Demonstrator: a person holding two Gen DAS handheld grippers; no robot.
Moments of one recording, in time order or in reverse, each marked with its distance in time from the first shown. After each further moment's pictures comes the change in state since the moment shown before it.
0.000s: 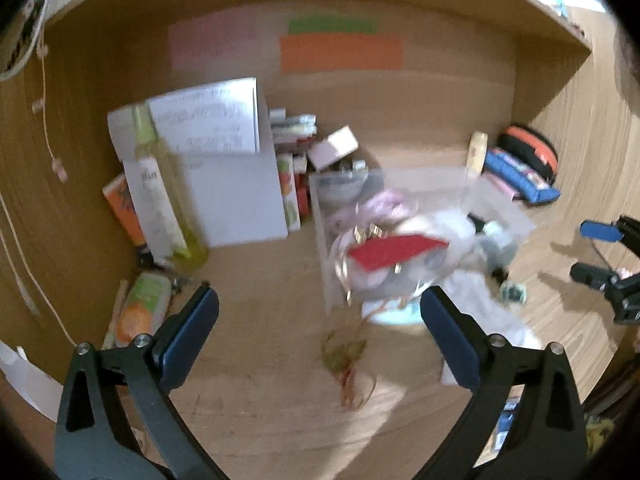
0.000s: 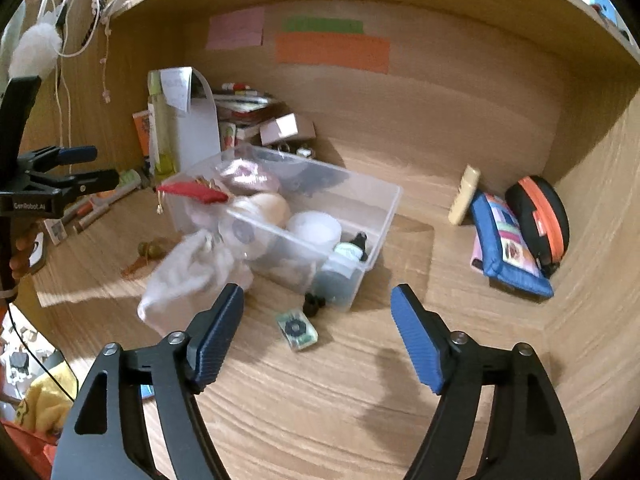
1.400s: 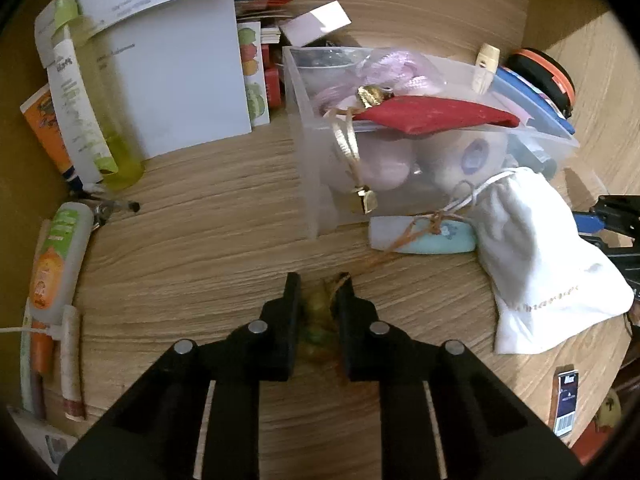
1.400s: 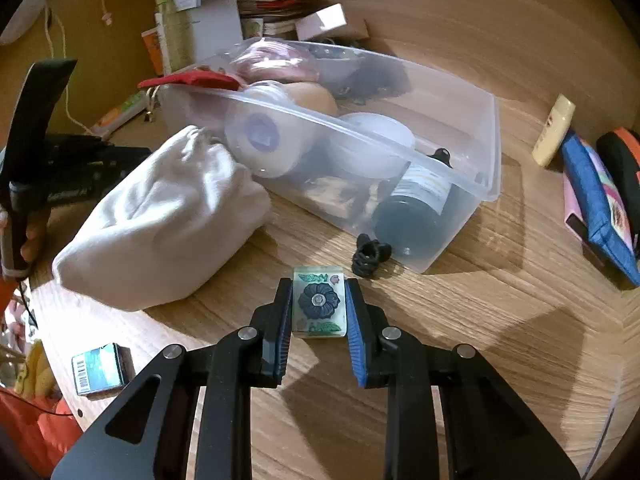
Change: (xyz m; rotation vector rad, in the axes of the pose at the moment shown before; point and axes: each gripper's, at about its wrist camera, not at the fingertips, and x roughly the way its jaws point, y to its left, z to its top) left arm 0.091 0.000 -0.032 0.002 0.262 -0.106; right arm 0.087 0.015 -0.023 -0.066 0.229 0.171
